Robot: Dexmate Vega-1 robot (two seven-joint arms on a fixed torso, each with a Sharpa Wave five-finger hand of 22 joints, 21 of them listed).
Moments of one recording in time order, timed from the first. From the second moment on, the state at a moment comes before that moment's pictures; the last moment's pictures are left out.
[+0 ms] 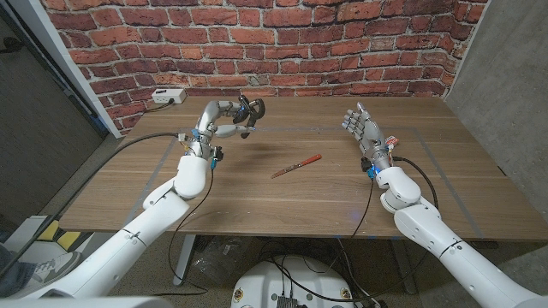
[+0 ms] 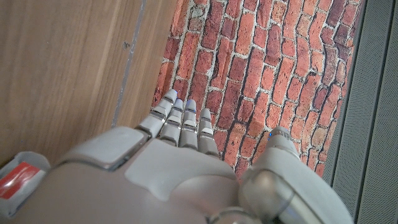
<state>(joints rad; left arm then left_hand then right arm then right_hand) 1.04 0.62 0.34 -1.77 0.11 -0.19 0.50 1.42 -0.21 0.10 -0.14 0.20 1.11 -0.05 0.39 0.17 1.11 -0.14 0.25 0.35 1.07 -0.14 0.26 0.27 0.84 -0.06 0.61 0.24 -1.07 -0.54 -0.34 -1.64 0.58 0.32 -0.17 0.25 0.04 0.23 -0.12 0.17 0.25 0.09 0.20 0.20 0.27 0.13 0.22 0.19 0.20 0.11 0.19 0.18 0.26 0.00 0.26 0.18</state>
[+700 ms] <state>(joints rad) 1.04 0.62 0.35 -1.78 0.10 -0.15 0.52 1.43 -0.22 0.10 -0.14 0.19 1.11 -0.05 0.44 0.17 1.12 -0.14 0.25 0.39 1.08 -0.16 0.26 0.28 0.83 -0.07 0.67 0.22 -1.09 -0.55 -0.34 -1.67 0.58 0.31 -0.17 0.25 0.04 0.23 -0.12 0.17 0.25 0.09 0.20 0.20 0.27 0.13 0.22 0.19 0.20 0.11 0.19 0.18 0.27 0.01 0.26 0.18</state>
